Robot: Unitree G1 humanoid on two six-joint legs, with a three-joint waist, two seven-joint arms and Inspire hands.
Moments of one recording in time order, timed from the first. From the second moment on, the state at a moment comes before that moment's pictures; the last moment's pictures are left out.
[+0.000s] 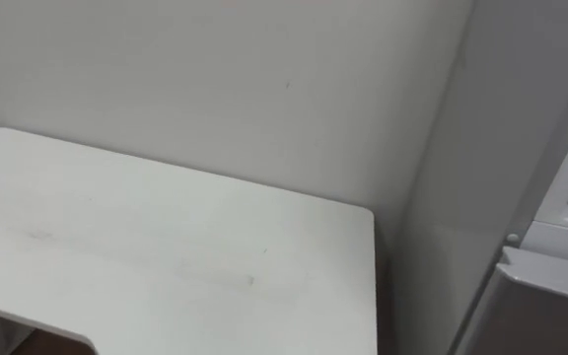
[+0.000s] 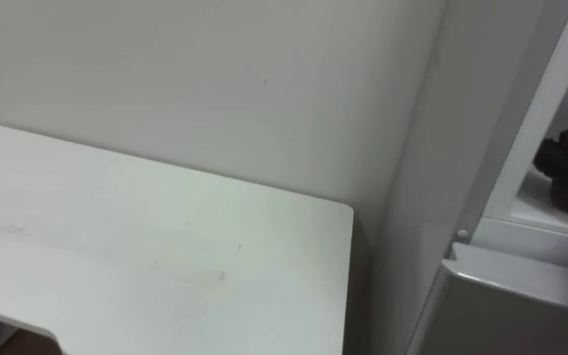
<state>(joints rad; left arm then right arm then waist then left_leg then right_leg) 0.45 0.27 0.37 1.00 -0.07 0.12 -0.08 -0.63 -0.85 -0.13 0.62 0.58 0.18 -0.18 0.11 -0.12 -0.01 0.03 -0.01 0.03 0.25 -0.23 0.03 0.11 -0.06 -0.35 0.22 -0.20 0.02</state>
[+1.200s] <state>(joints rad) 0.47 0.35 0.27 0.94 -0.13 0.18 -0.08 -0.65 -0.88 -0.04 0.75 0.52 0.01 -0.29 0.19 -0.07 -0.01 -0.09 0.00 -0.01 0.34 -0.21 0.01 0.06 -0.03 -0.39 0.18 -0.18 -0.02</state>
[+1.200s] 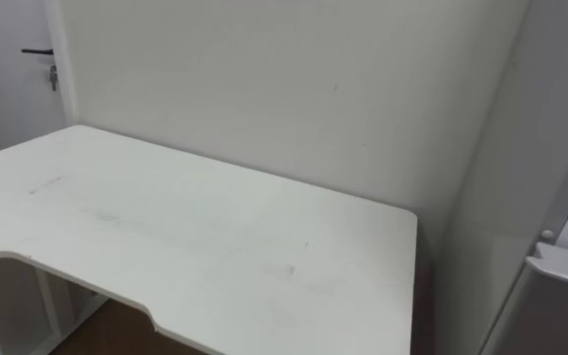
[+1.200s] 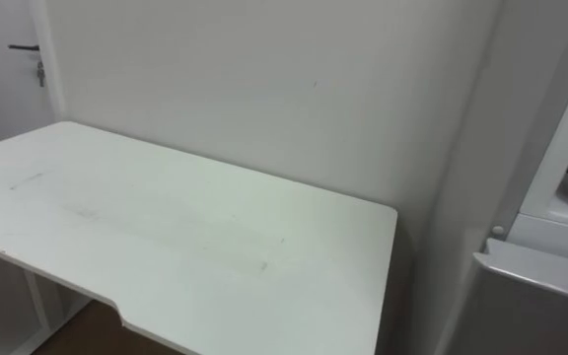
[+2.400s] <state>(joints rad) 0.43 0.33 0.27 0.96 -0.12 0.16 -0.08 -0.46 -0.86 -0.14 0.54 0.64 0.00 -0.09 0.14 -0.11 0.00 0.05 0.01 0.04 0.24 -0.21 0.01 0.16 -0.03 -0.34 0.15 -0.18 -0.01</state>
